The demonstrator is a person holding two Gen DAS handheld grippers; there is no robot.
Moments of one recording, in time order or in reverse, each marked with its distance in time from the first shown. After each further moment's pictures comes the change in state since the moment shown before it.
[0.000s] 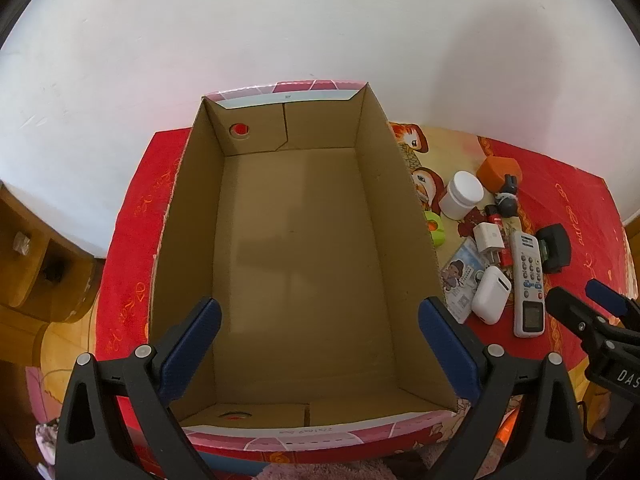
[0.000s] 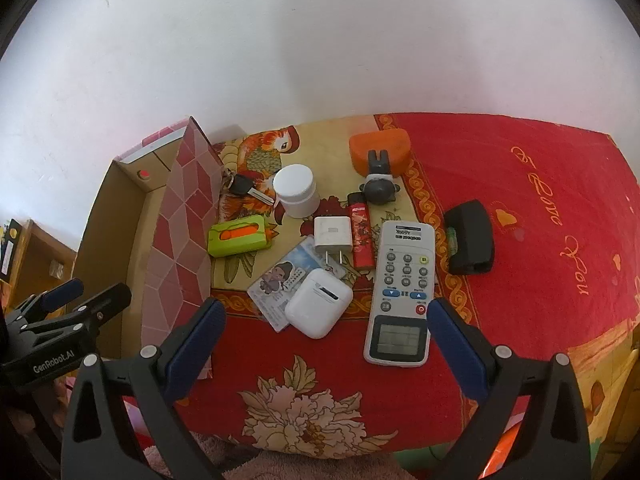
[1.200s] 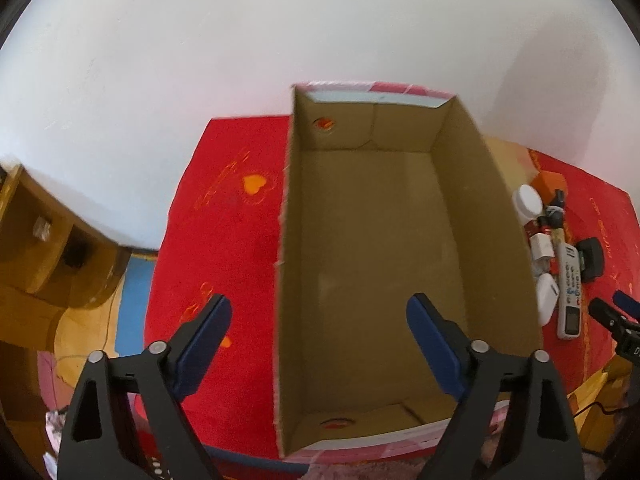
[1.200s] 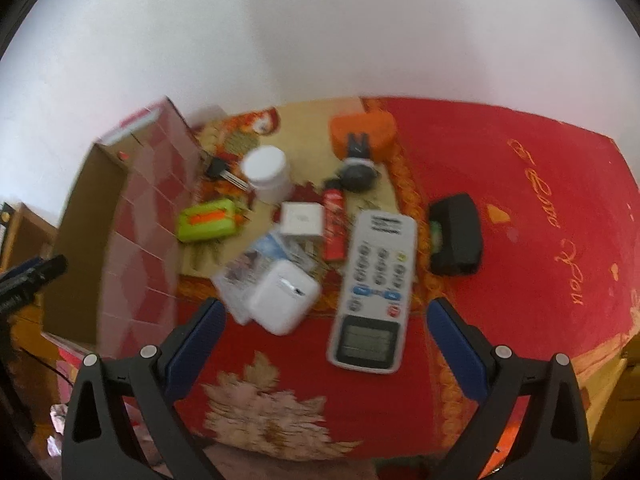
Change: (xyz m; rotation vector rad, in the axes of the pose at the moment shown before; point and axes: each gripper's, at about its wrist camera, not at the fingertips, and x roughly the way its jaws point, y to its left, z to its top) left arm 0.000 0.069 0.007 -0.051 0.033 0.077; right arm 0.020 -0.034 -0.002 0.005 0.074 -0.048
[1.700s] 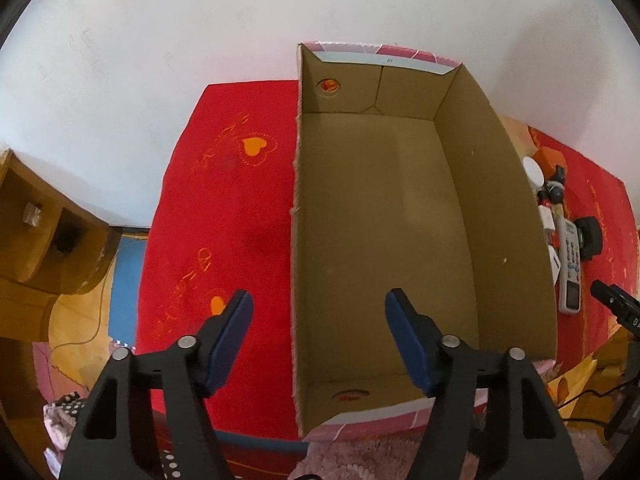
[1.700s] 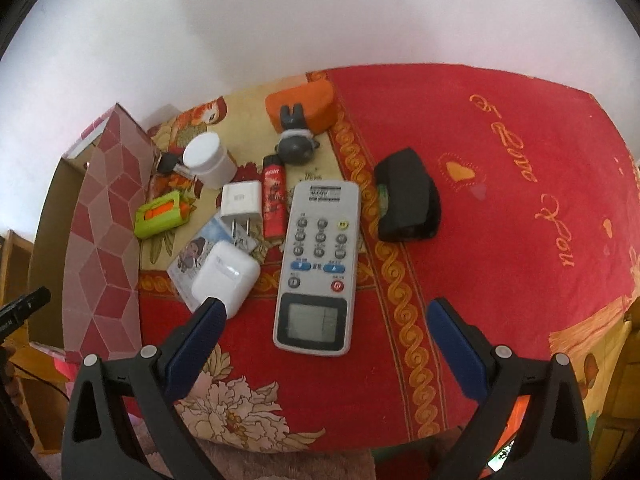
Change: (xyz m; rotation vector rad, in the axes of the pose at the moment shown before) left arm 0.009 0.010 -0.017 0.029 0.091 -0.053; right arm 0.009 -0.029 -0.010 0.095 0.048 -0.020
